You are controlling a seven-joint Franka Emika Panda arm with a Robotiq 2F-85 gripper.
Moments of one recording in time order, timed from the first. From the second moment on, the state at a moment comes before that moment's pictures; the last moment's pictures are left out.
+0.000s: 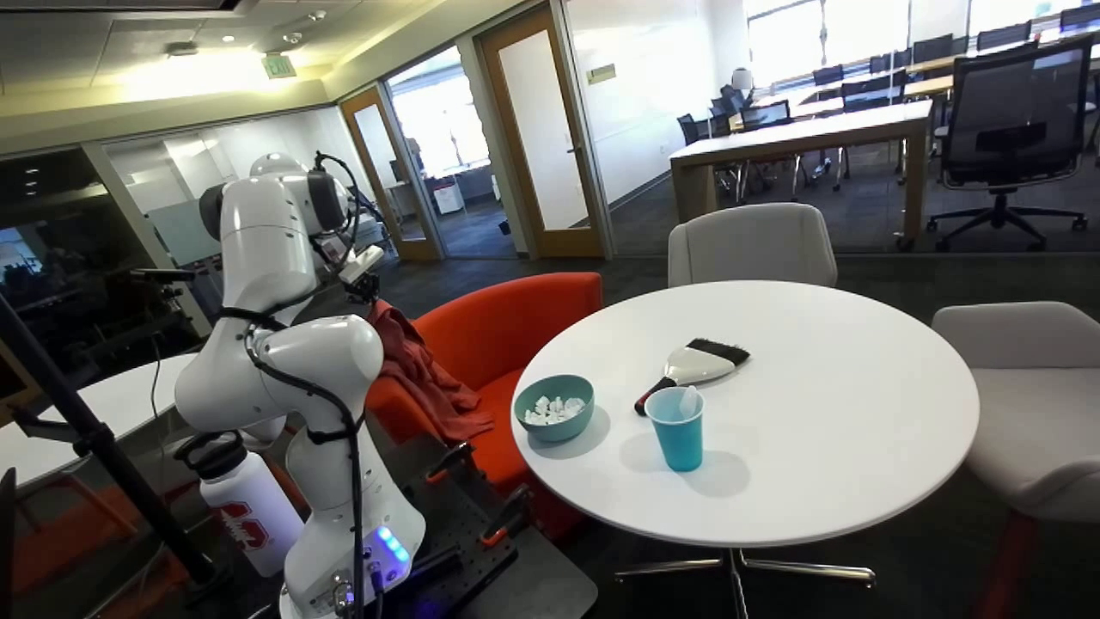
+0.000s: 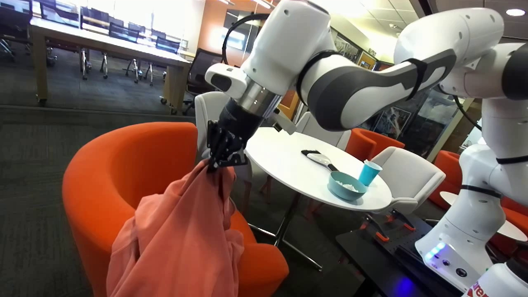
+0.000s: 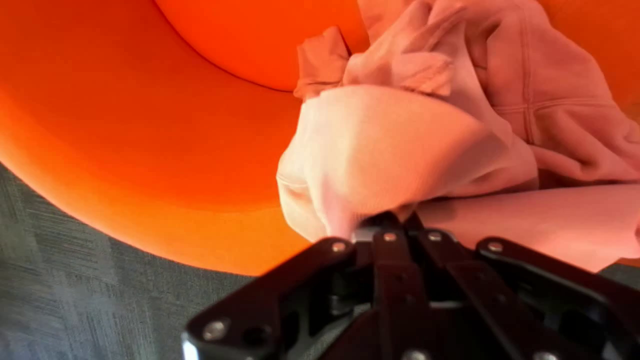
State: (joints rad) arm 1.05 0.68 0.20 -1.41 -0.42 2.29 -0.39
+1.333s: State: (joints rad) arm 0.91 0.49 -0.06 -1.57 -0.89 2.14 0.01
